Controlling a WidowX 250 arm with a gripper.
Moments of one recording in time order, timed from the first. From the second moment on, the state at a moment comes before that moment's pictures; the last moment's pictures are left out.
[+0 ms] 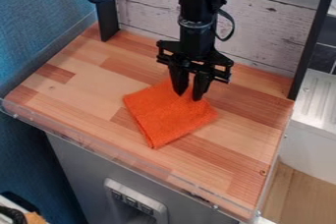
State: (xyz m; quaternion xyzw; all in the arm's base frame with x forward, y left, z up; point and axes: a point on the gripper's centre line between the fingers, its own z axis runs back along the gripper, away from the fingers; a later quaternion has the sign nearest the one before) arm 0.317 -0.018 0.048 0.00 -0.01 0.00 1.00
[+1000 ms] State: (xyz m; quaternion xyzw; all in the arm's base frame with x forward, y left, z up) arm 0.307 -0.007 0.016 -0.01 0.00 -0.01 1.00
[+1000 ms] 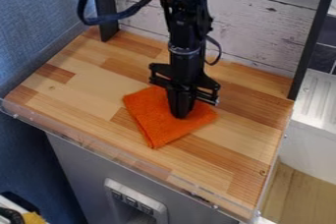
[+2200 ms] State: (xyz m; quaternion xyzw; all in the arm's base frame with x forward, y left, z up) arm 0.265 -0.045 0.079 0.01 -0.01 0.00 1.00
